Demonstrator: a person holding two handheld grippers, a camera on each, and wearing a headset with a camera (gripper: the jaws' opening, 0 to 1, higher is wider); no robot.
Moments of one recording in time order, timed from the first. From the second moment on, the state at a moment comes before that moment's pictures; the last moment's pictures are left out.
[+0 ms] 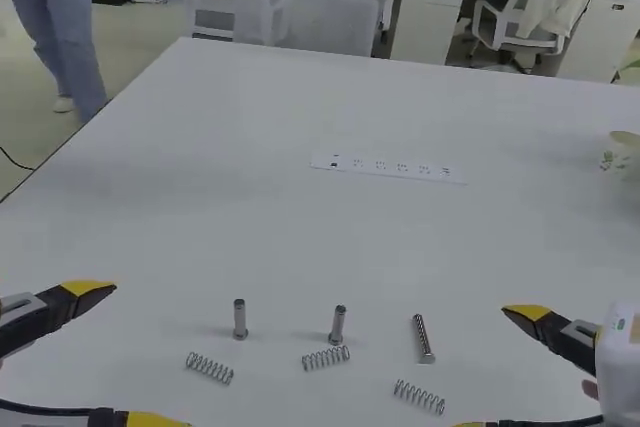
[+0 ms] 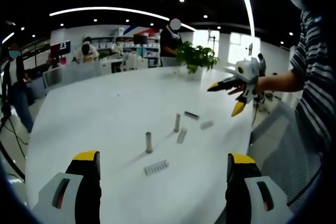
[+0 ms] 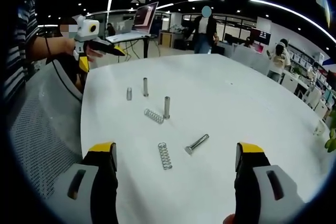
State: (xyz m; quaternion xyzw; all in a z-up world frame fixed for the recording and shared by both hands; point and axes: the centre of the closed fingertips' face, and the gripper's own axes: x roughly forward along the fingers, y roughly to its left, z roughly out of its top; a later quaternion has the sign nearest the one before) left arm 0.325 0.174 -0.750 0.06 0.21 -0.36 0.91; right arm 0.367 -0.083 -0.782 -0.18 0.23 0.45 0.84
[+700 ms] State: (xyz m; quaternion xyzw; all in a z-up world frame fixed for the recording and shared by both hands) left arm 0.324 0.176 -0.754 0.06 0.21 -0.36 0.91; right arm 0.400 -0.065 -0.786 -0.13 0.27 0.46 0.84
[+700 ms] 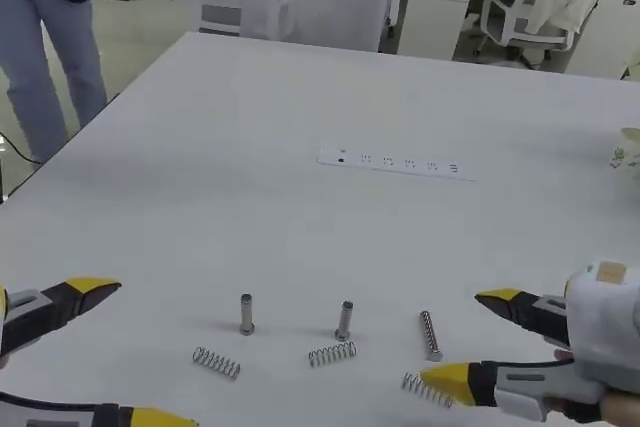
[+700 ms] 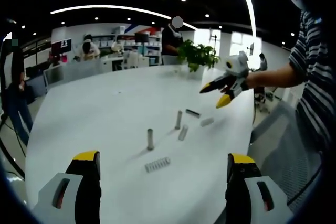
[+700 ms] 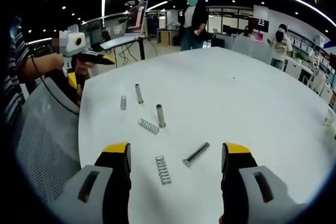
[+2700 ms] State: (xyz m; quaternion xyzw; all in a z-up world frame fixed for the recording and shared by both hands) left arm 0.326 0.174 -0.758 0.05 0.22 -0.36 0.91; right arm 0.458 -0.069 -0.862 -0.09 0.50 0.31 0.80
